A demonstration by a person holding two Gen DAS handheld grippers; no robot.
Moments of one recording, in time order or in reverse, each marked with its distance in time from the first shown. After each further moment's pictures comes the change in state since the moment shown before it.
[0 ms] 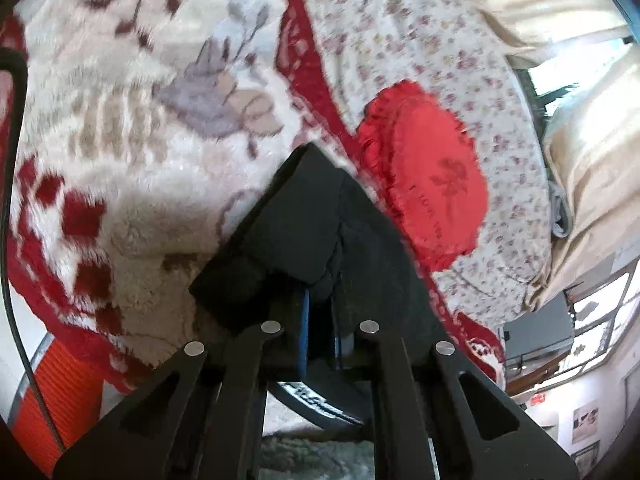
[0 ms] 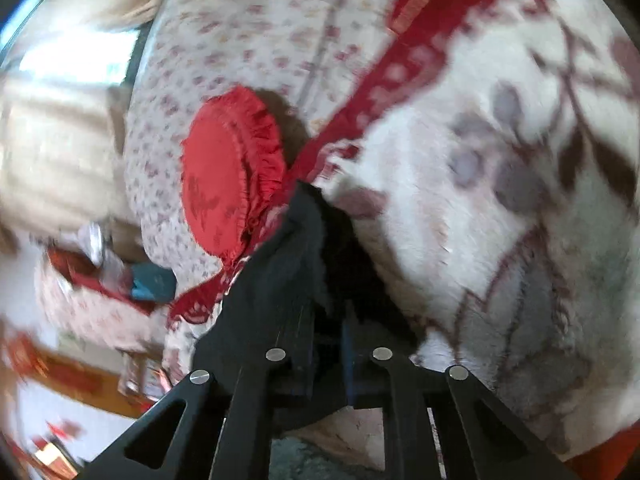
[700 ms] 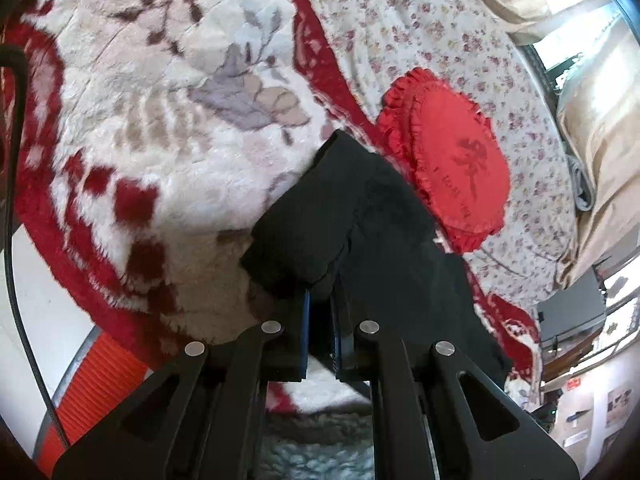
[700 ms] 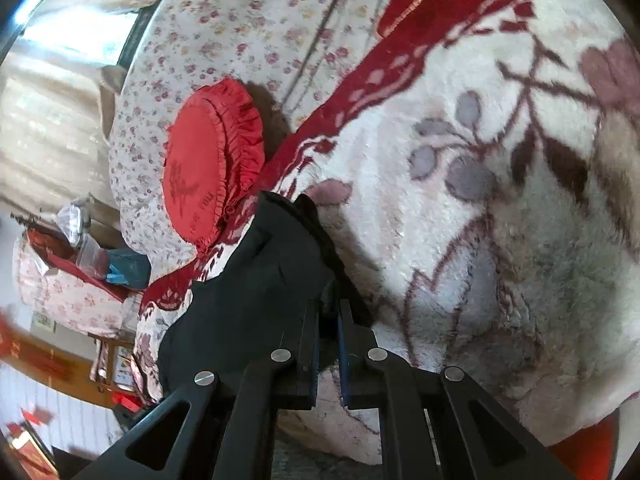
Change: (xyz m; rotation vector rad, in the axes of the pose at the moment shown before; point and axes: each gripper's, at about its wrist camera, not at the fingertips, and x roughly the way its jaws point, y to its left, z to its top) left arm -0.002 0.021 -0.024 0.073 0.019 0.144; right arm 0.003 -0.019 -0.010 -0.031 0.052 -0.126
